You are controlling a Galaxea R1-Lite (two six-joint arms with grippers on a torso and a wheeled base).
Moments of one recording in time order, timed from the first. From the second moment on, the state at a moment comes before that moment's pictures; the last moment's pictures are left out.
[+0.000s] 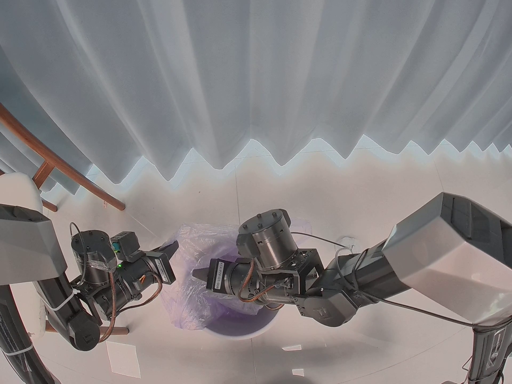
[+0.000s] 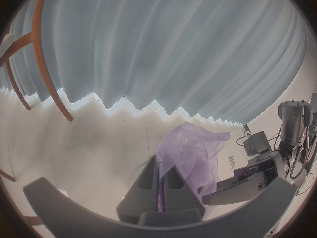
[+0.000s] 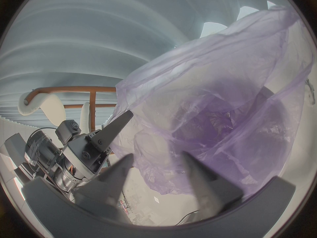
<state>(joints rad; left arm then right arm) -0.34 2.02 -0.27 -1.54 -0.08 -0.30 0.91 2.27 -1.29 -0.45 0.13 0.79</state>
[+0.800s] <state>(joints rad) -0.31 2.02 -0.27 -1.54 -0.08 -0.30 0.91 1.96 -0.85 -0.42 0.10 0.79</state>
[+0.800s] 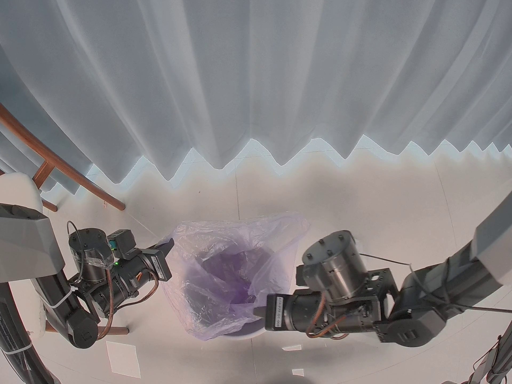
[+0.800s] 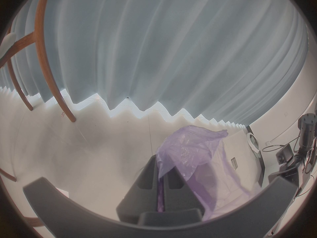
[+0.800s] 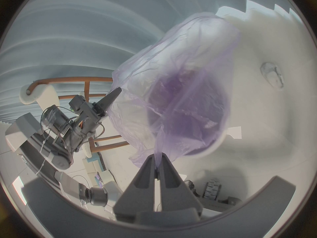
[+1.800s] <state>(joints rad) -0.26 2.02 -0.03 -1.53 0.00 -0.17 0.91 1.94 -0.71 -0.34 -0.06 0.75</state>
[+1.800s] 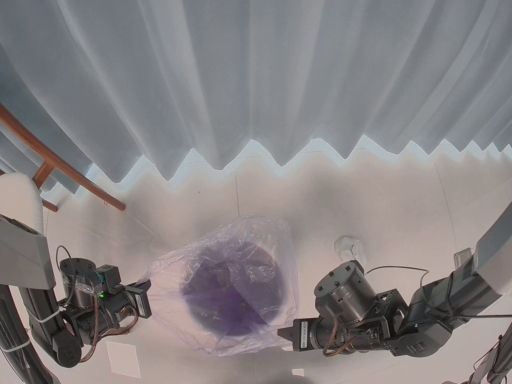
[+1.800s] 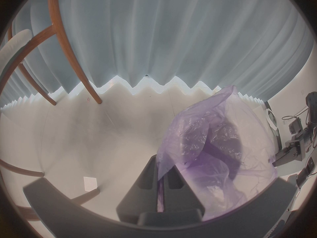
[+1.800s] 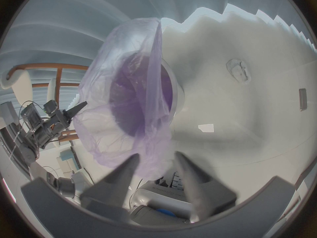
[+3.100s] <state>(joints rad) -0.28 2.02 -0.02 -1.54 0.02 -0.17 0.70 1.93 -1.07 -0.19 -0.01 0.72</state>
